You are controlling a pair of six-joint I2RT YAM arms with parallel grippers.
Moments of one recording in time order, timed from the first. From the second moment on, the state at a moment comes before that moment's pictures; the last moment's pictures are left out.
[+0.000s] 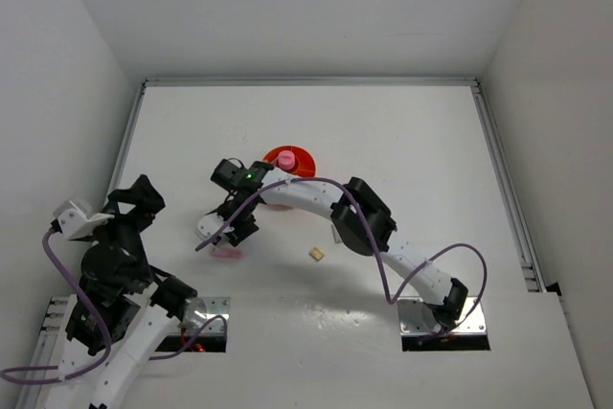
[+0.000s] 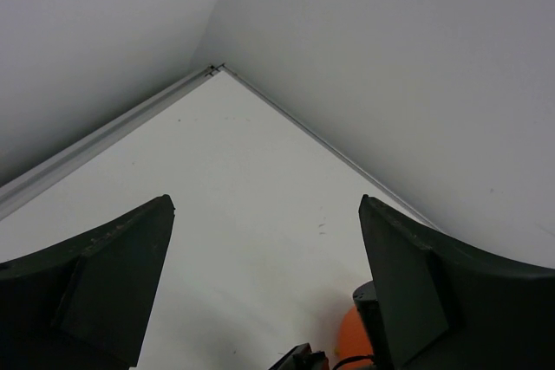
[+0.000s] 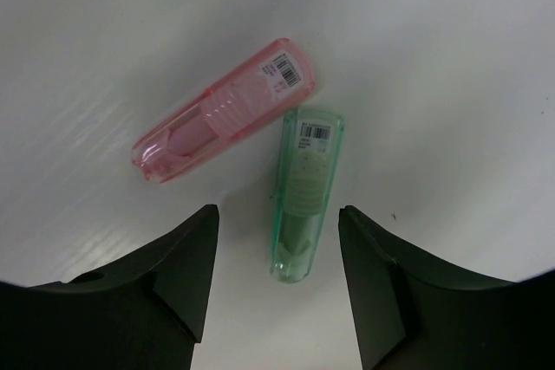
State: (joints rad) left arm -0.47 0.11 0.67 -0.45 -0.95 -0.45; right arm 1.04 2.49 2.10 -0.84 -0.58 -1.33
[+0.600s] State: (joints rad) left arm -0.47 0.09 0.66 -0.42 -0.90 -0.42; right arm 1.04 2.58 2.22 -0.87 -0.59 -1.34
